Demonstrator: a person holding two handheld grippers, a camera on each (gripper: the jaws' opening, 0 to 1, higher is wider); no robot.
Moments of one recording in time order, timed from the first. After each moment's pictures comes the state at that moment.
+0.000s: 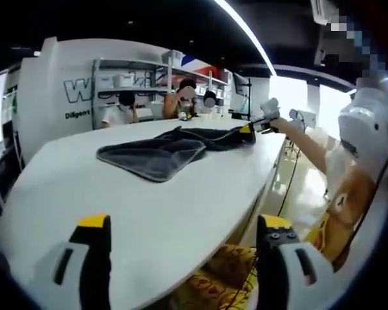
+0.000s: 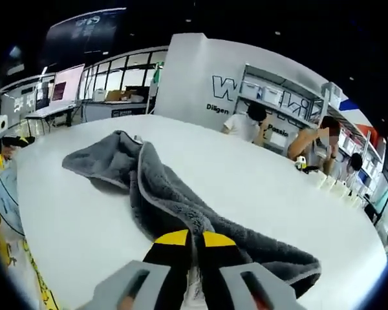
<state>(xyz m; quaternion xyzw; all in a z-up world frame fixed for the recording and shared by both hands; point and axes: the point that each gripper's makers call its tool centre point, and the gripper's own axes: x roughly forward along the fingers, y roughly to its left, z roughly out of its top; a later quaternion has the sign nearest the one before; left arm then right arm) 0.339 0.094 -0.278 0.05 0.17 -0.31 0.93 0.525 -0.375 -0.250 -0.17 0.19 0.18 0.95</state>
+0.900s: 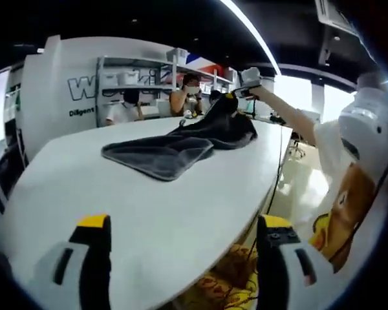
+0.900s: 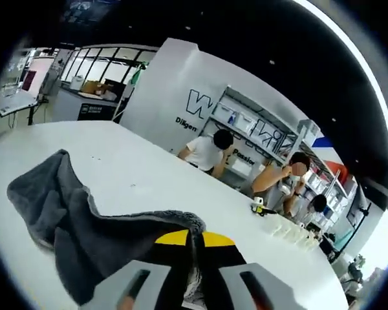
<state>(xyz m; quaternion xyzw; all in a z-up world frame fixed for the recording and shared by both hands) 0.354 0.102 -0.279 0.05 0.18 -0.30 0.94 0.676 -0.402 -0.120 -0.26 0.14 0.06 0.95</state>
